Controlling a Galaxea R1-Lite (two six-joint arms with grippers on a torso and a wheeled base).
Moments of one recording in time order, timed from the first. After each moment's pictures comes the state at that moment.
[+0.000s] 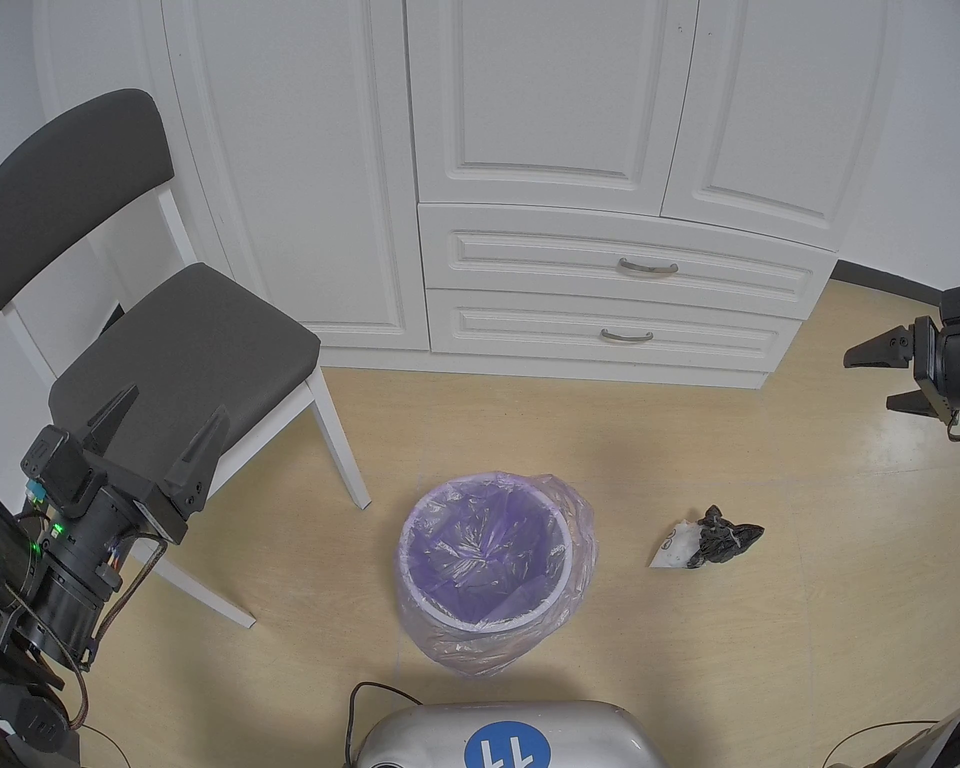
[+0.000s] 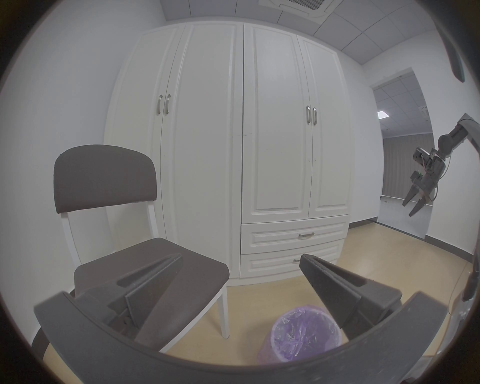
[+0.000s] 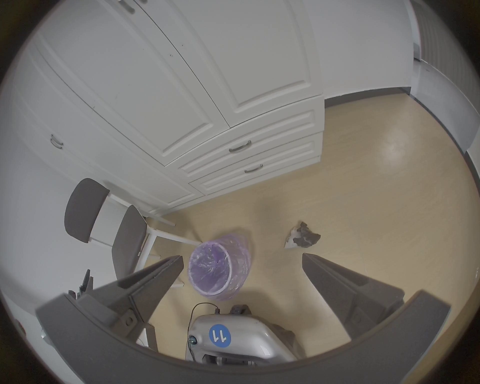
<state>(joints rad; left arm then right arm) -0.36 1.39 -0.10 -1.53 0.11 0.09 -0.08 1.37 -1.26 0.48 0.32 0.32</state>
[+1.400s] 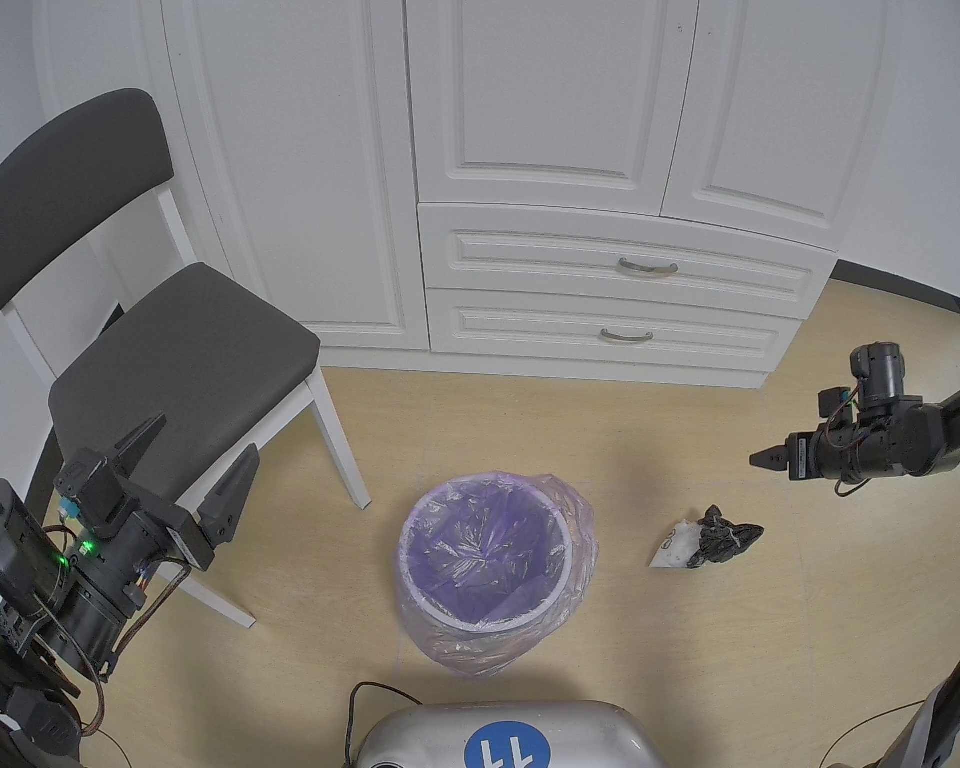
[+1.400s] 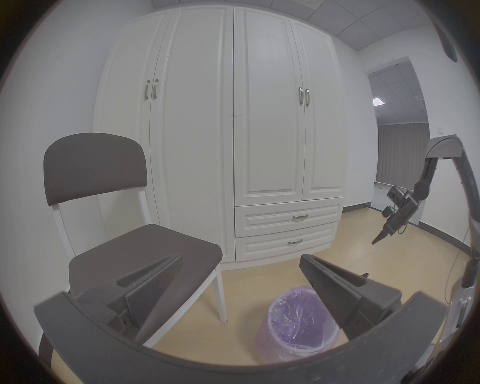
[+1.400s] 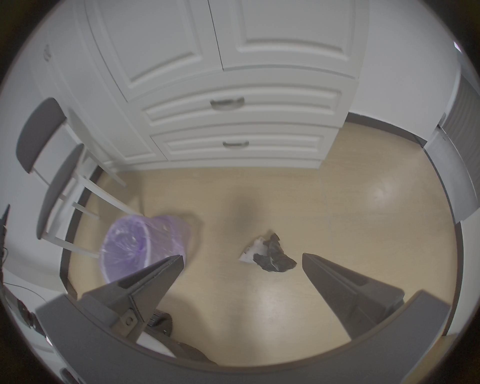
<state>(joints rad) -0.38 1.46 -0.07 -1.53 0.11 0.11 -0.06 1.87 -0.95 -0.25 0.14 -0.03</state>
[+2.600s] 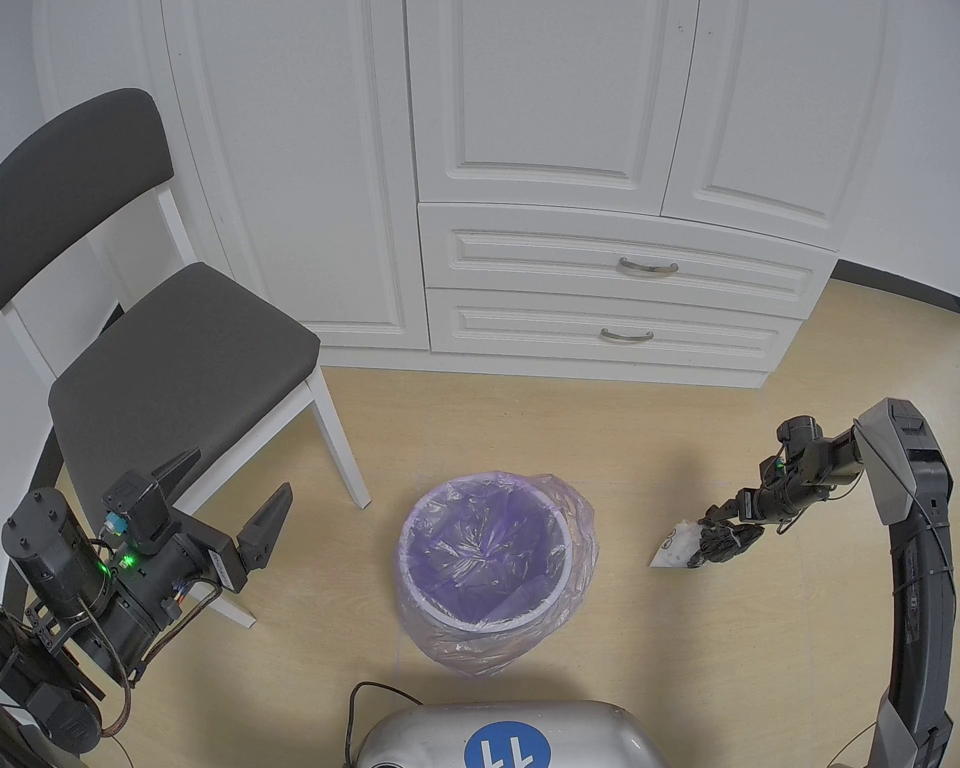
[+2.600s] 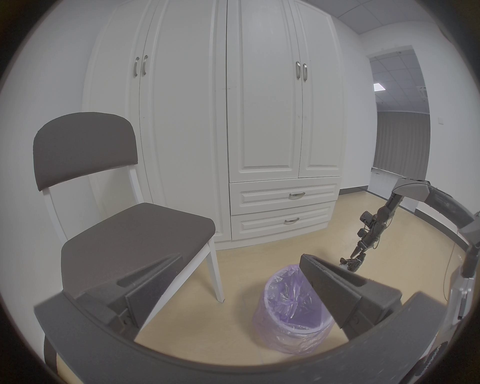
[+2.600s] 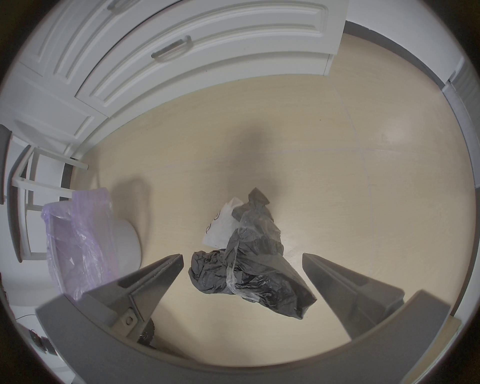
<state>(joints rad) -0.40 1.59 -0.06 -1.53 0.11 0.11 -0.18 2.71 -1.80 0.14 0.25 -0.05</state>
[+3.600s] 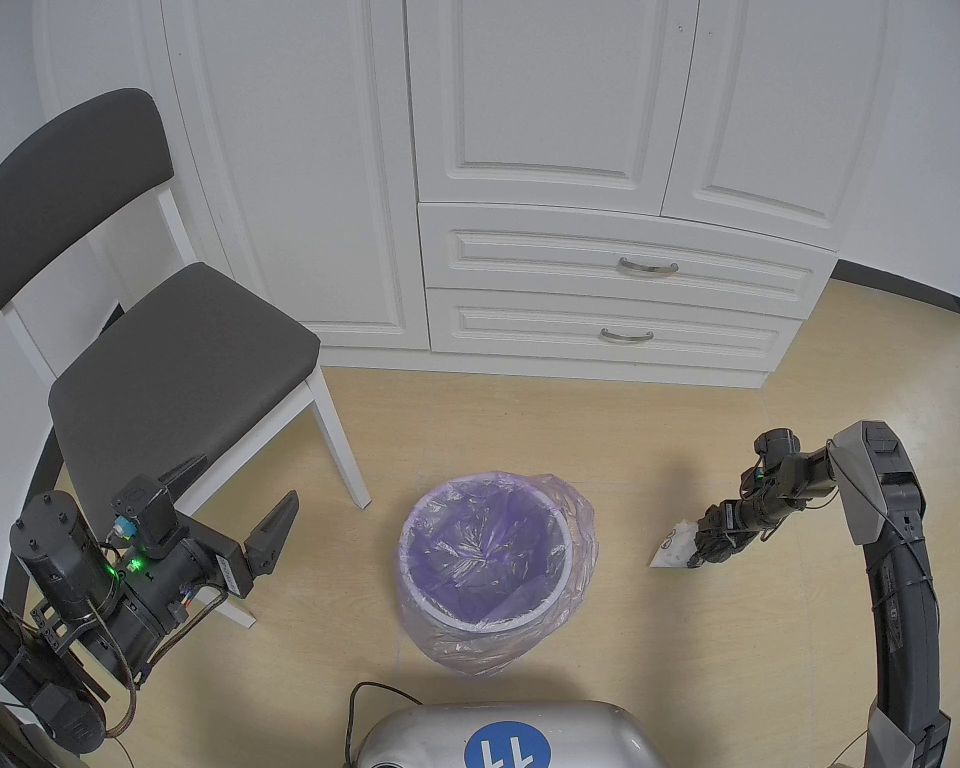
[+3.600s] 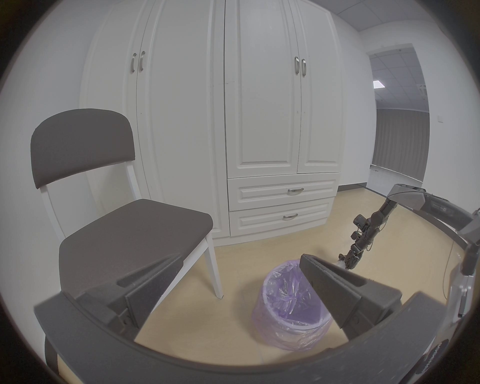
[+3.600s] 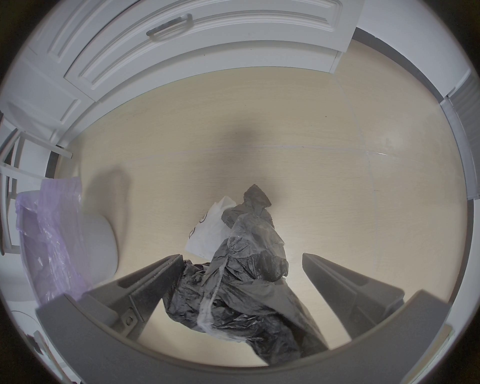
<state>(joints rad) -0.40 1.61 -0.06 -1.53 0.11 0.11 -0.14 2.84 -1.96 0.14 0.14 -0.06</state>
